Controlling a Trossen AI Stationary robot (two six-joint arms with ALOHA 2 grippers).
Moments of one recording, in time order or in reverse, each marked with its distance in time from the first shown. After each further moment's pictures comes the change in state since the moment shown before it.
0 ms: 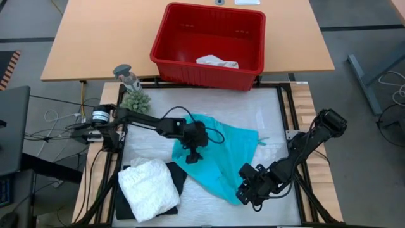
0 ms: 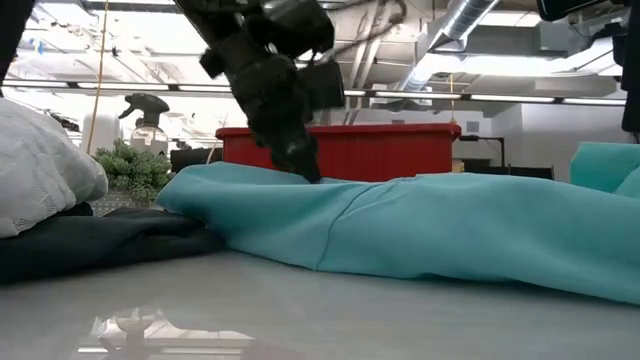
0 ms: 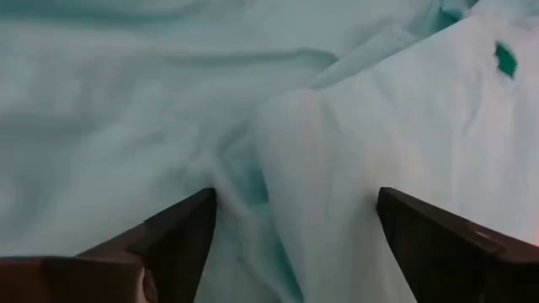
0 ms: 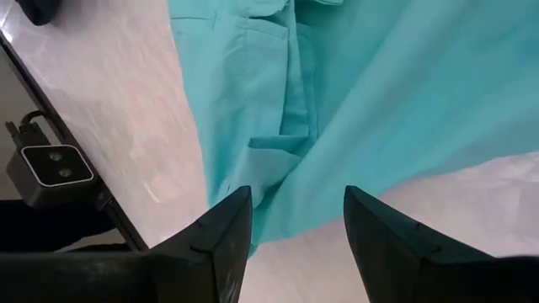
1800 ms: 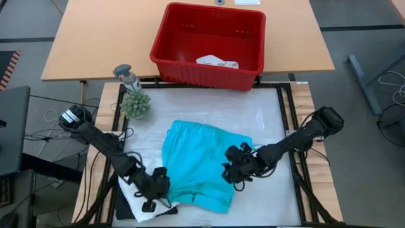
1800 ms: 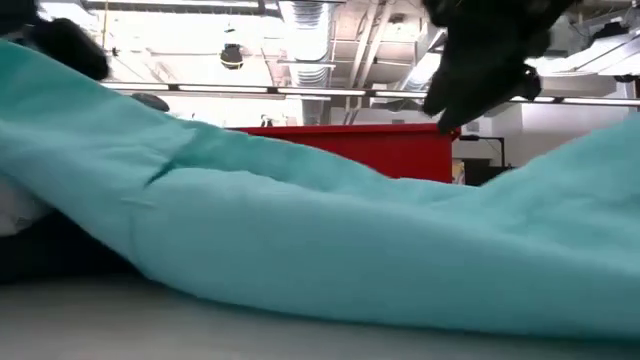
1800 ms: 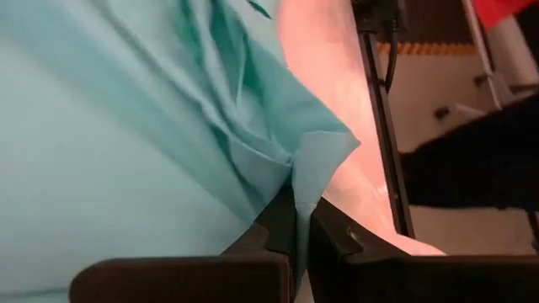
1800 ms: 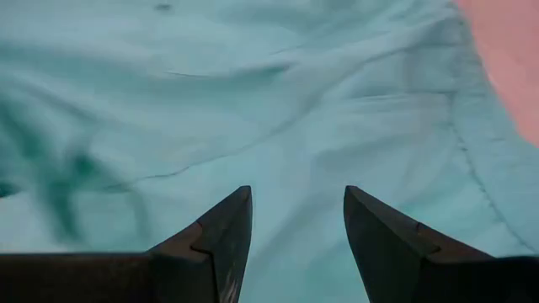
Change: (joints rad) left arm -0.762 -0.377 -0.283 -0.025 -0.329 -0.616; right arm -0.253 0.017 0.000 0.099 0.234 -0.438
